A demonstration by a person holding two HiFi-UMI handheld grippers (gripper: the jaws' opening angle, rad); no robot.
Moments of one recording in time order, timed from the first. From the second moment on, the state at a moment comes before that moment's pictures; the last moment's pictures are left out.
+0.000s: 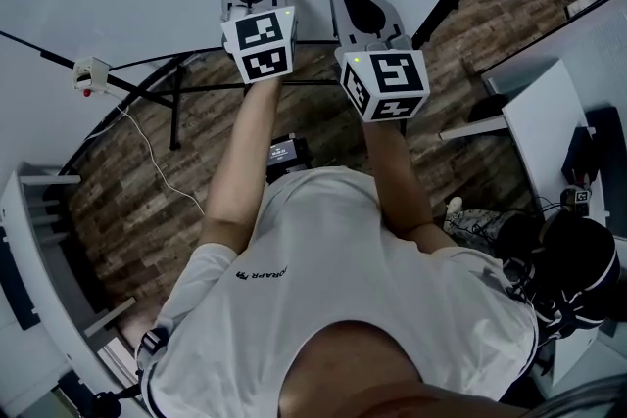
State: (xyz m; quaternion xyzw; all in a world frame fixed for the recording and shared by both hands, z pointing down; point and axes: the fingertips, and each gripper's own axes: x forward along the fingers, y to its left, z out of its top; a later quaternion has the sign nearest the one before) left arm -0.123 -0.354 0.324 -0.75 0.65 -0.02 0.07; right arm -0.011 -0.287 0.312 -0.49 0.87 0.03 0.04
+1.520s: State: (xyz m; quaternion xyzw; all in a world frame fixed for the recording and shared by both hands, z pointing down) left arm -0.106 -0.302 0.322 -0.76 0.65 0.02 0.03; right arm -0.006 -0.289 0.318 -0.49 0.87 0.02 0.04
